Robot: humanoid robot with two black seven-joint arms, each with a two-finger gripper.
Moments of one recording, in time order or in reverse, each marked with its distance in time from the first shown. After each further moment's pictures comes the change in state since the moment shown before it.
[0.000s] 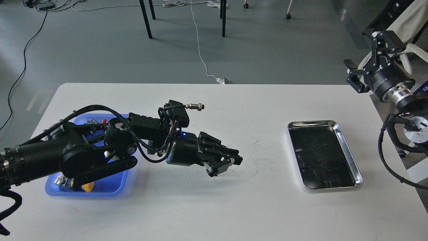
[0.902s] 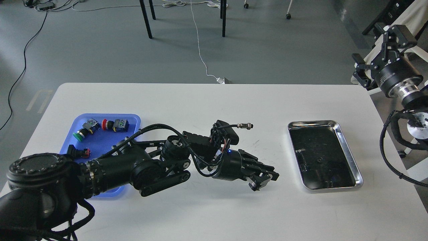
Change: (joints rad) left arm 0.042 -0.366 0.003 0.366 0.027 0.001 0.000; right arm -0.005 0.005 0.040 -0.023 0.028 -0.011 -0.001
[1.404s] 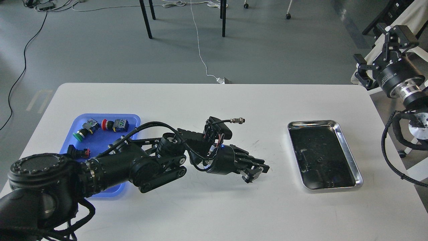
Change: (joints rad) left arm 0.003 -0.002 -0.001 0.081 -0.014 0.000 0.000; right arm -0.001 -0.007 -0.003 0.001 0.000 -0.003 0.000
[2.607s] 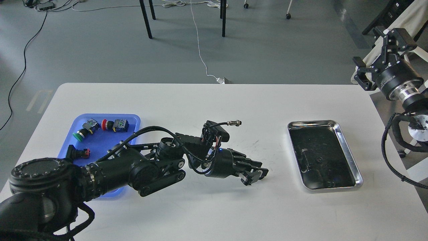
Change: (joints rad) left arm 0.027 0.000 -0.006 0.001 -0.028 0.000 0.000; right arm -0.005 -0.002 -0.014 0.002 -0.002 -0.002 0.000
